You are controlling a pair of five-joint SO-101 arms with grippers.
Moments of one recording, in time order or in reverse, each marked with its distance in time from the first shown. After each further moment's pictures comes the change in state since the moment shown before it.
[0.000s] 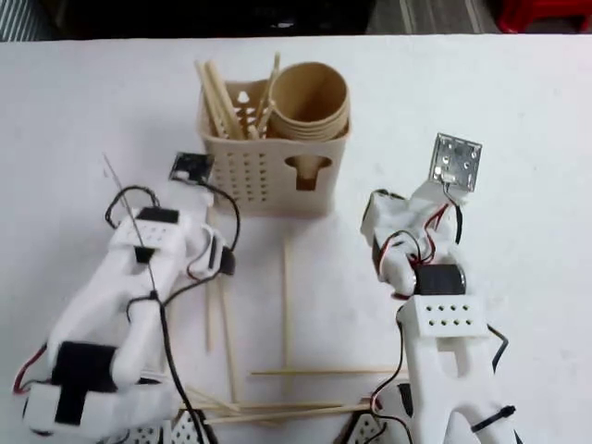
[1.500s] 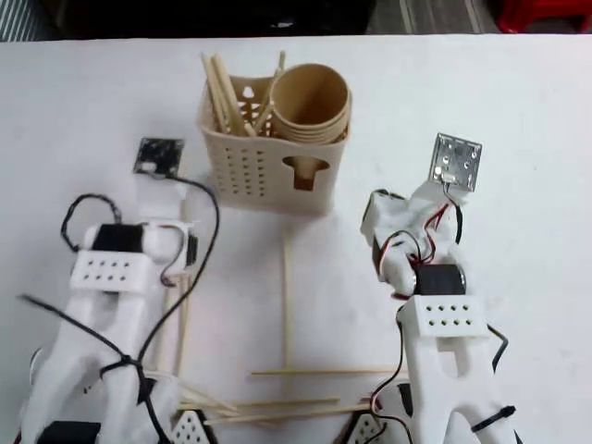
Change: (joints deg) left arm -5.7 -26.0 5.9 8.7 -1.9; right arm 0.0 0.0 0.0 0.0 0.0
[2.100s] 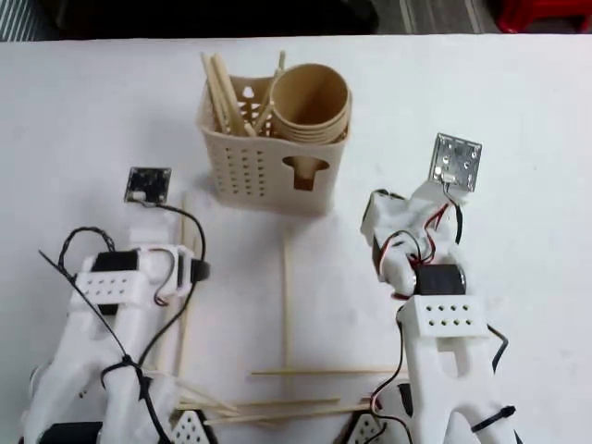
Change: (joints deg) left arm -3.6 -0.3 13.8 -13.9 -3.3; right arm 0.0 0.0 0.0 0.0 0.0
